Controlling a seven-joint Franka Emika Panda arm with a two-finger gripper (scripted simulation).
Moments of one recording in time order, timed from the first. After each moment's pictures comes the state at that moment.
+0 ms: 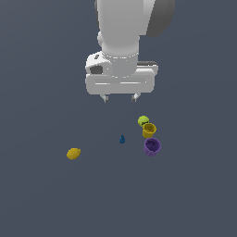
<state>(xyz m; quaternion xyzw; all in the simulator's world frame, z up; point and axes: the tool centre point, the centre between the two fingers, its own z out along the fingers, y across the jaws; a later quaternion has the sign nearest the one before) -0.005 0.006 0.323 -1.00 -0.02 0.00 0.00</state>
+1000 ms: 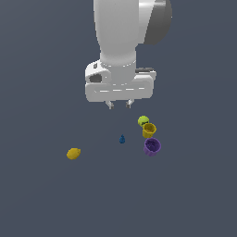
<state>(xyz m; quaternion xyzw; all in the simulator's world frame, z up) 0.009 0.005 0.308 -1.00 -0.04 -0.01 0.02</state>
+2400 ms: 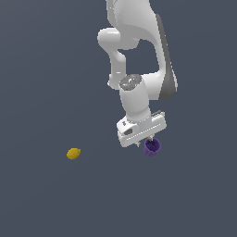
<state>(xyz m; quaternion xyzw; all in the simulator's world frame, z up) 0.053 0.115 0.130 -0.97 -0.17 -0.12 0.12</state>
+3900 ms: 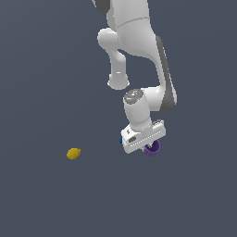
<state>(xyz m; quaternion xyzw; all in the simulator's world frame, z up) 0.054 0.134 0.072 -0.96 -0.18 -0.14 0.13</state>
